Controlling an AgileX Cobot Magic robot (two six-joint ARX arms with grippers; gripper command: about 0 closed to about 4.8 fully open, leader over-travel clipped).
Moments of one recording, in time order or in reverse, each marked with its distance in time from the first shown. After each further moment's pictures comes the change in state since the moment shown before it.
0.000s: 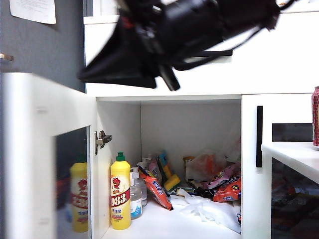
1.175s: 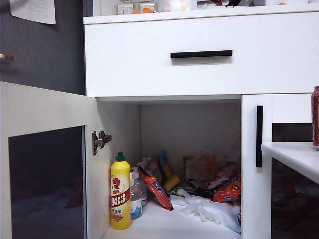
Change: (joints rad) left arm 0.000 0.471 0.000 0.280 0.176 -0.050; right arm -0.301 -1.105 -0.037 -0.739 0.978 -0.370
